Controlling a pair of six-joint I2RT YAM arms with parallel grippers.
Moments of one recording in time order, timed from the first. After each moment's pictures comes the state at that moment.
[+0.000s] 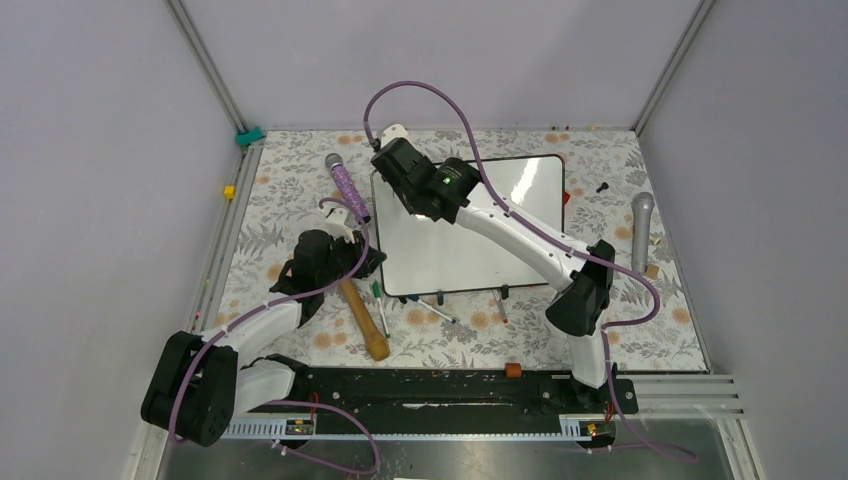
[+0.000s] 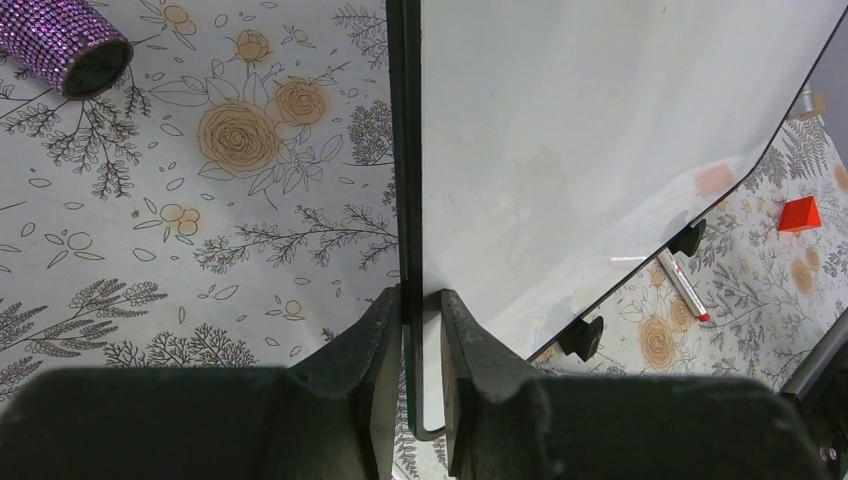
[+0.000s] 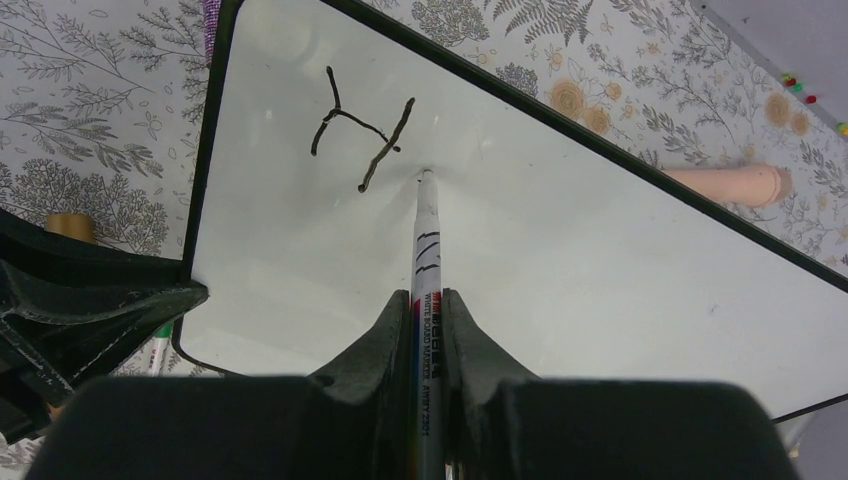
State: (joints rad) left arm -0.34 1.13 0.40 0.33 0.31 -0.38; right arm 0.95 1.98 2.13 -0.99 0.54 0.13
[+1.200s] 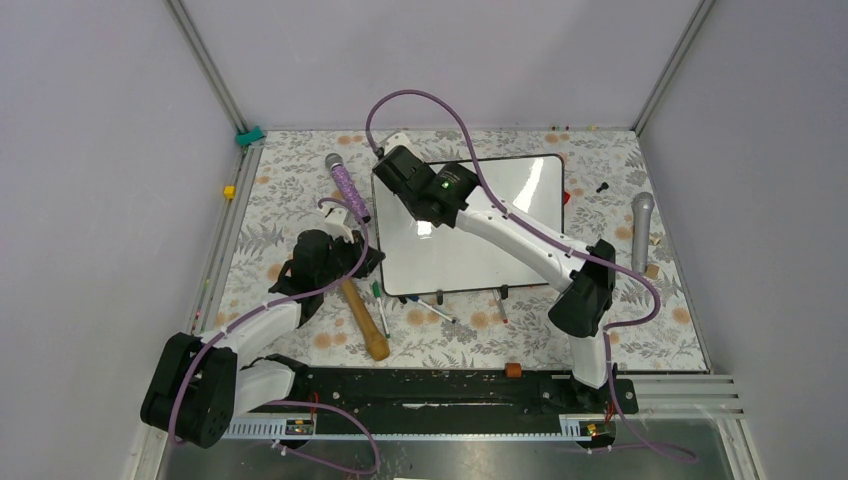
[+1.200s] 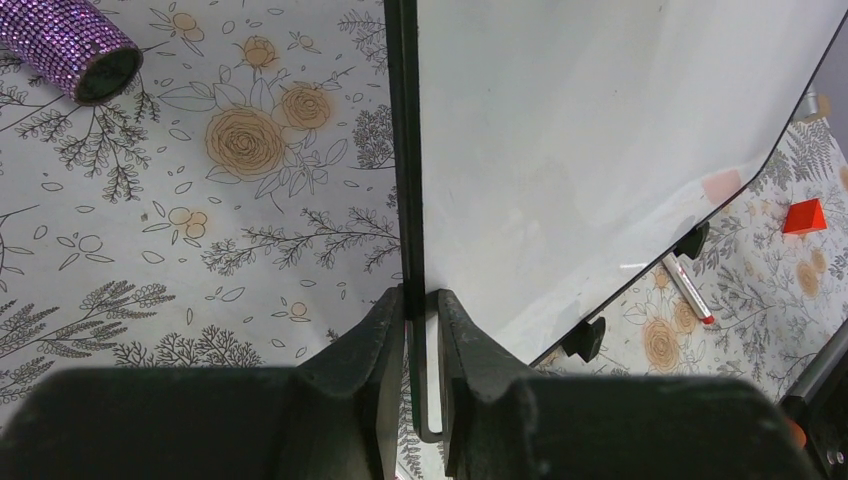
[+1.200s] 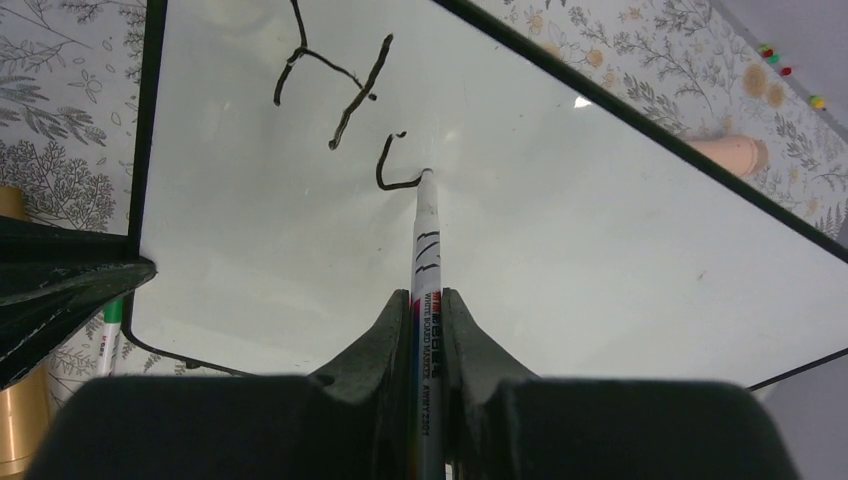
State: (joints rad) left arm -0.34 1.12 0.40 0.33 0.31 -0.37; right arm 0.95 1.97 2.06 -1.00 0.57 0.13
